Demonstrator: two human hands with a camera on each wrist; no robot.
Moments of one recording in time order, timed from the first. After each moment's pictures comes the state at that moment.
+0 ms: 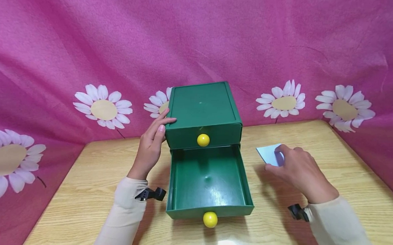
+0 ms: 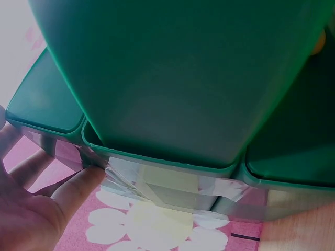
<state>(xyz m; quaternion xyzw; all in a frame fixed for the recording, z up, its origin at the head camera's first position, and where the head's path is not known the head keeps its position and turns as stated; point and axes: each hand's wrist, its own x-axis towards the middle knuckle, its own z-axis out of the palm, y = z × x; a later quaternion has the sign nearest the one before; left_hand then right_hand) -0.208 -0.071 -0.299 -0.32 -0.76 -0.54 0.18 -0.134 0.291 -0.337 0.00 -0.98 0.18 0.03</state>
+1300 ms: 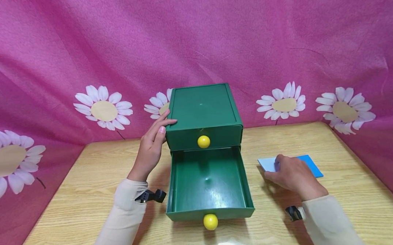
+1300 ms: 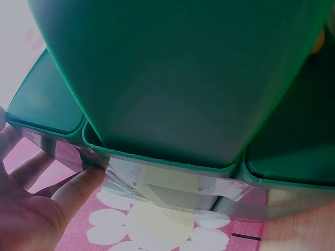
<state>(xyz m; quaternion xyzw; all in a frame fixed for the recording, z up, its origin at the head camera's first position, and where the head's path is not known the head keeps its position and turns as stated) -0.208 -0.071 -0.299 -0.32 -0.76 -0.54 0.18 -0.150 0.299 -0.367 -0.03 -0.98 0.17 -0.08</state>
